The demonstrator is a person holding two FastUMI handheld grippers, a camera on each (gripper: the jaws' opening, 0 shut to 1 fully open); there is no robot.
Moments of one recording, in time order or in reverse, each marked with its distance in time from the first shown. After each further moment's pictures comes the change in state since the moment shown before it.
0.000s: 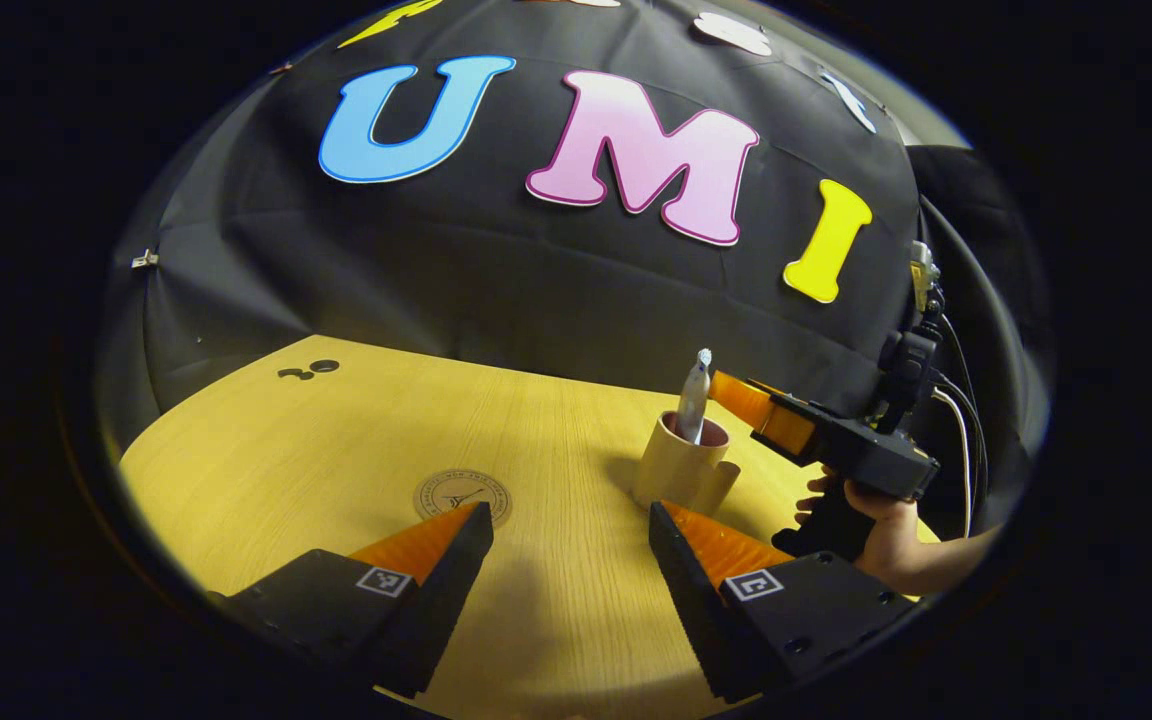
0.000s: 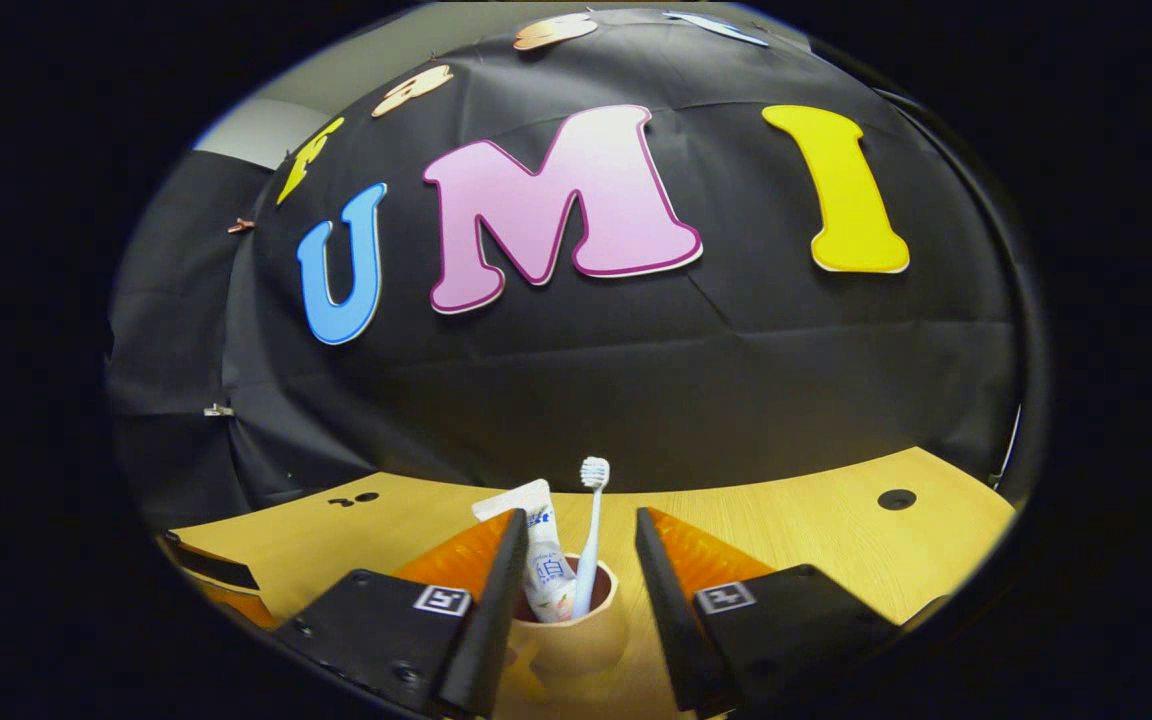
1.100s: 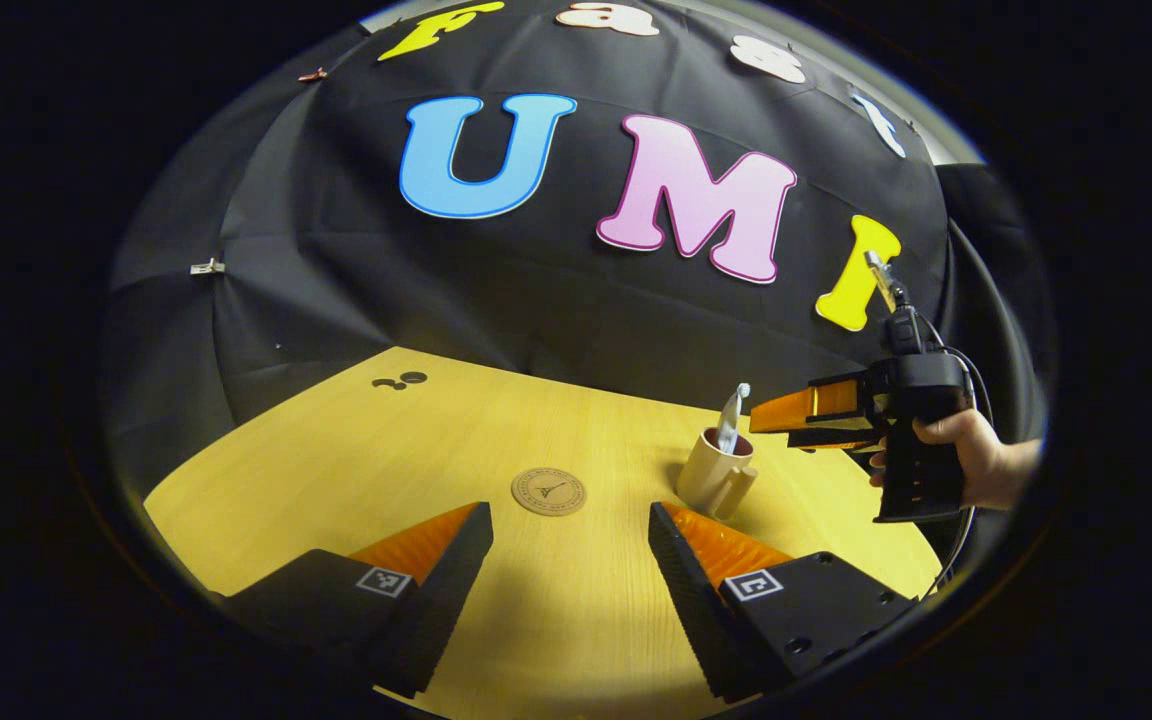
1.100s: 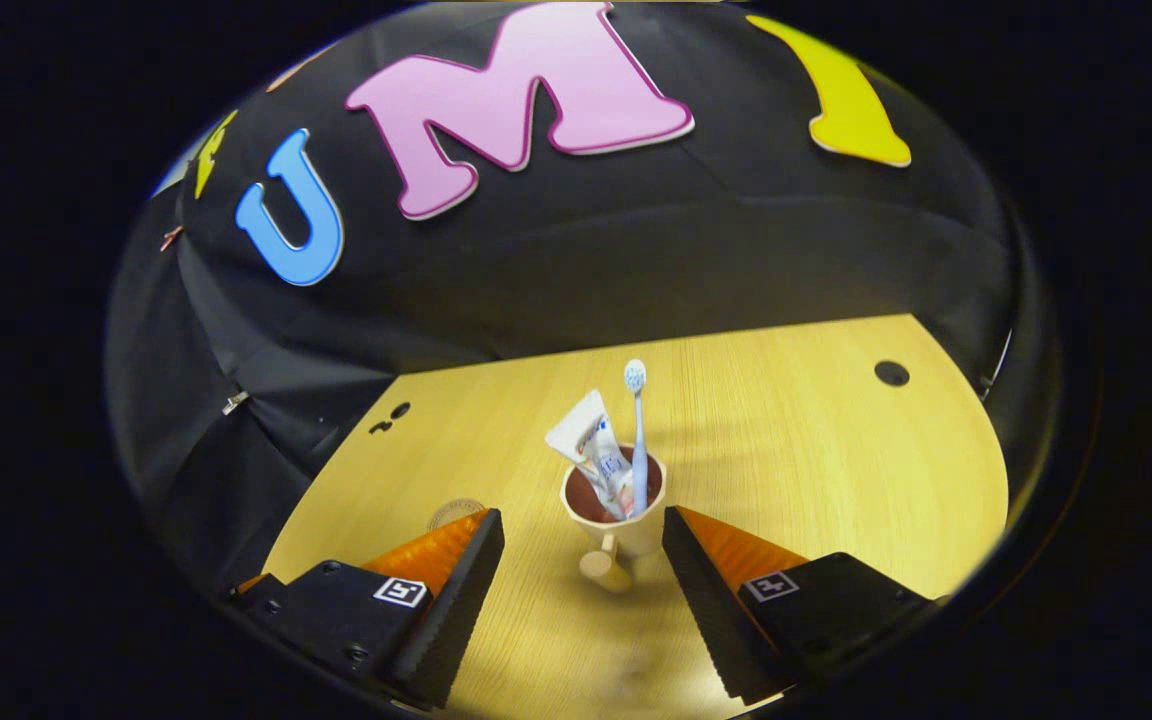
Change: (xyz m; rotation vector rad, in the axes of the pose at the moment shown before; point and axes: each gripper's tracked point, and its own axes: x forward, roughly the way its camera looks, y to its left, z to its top) left arm -0.111 0.053 0.033 -0.034 -0.032 0.163; right arm -0.047 0.033 -0.021 0.231 0.639 -0.060
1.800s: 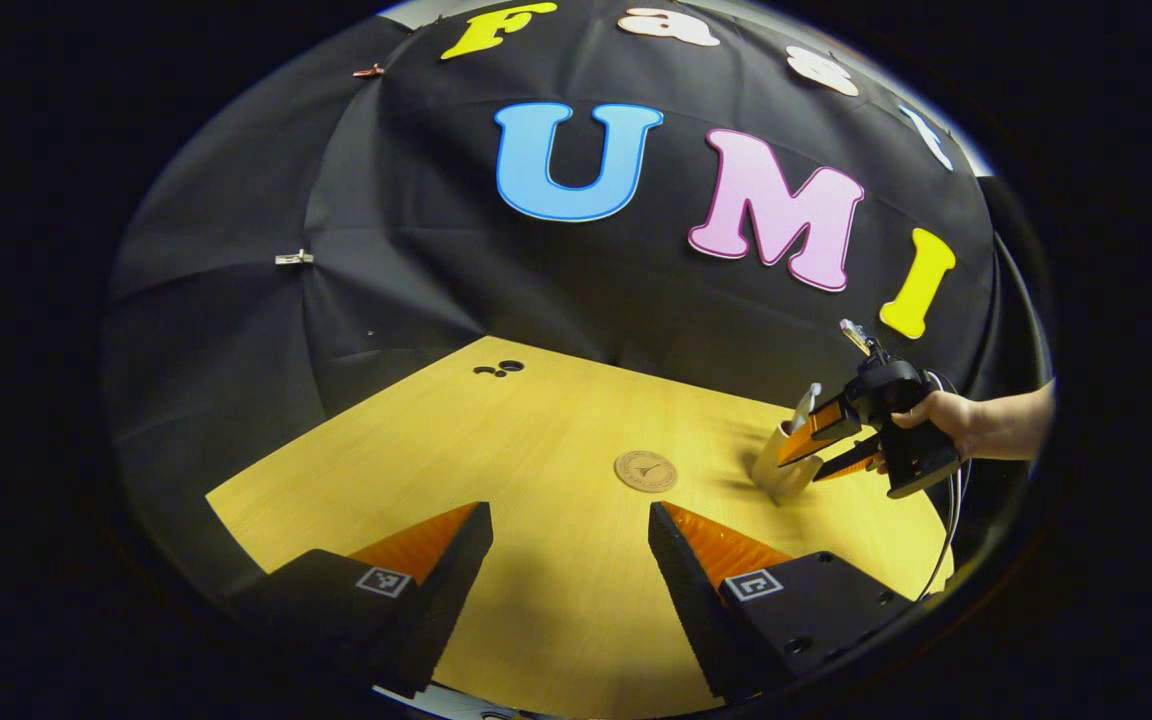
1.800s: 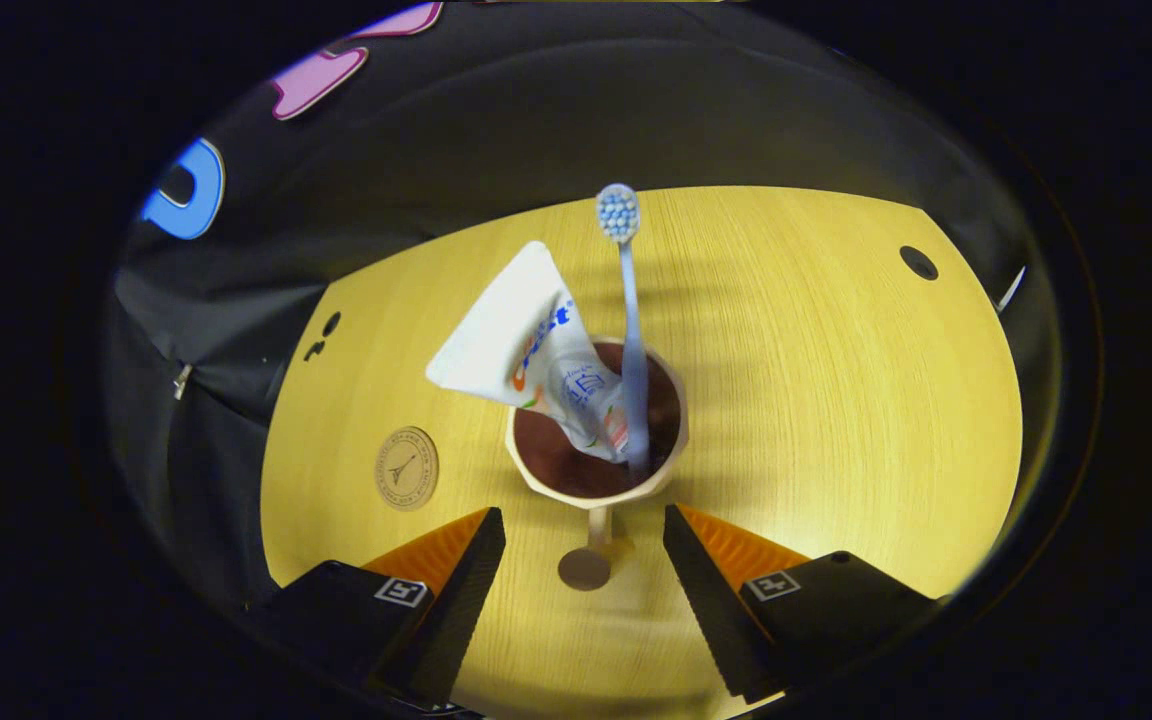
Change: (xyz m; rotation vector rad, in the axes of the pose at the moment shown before) left arm -0.062 0.082 -0.006 -0.044 0.039 0.194; right arm 0.064 -0.016 -0.062 0.060 0.415 -0.118
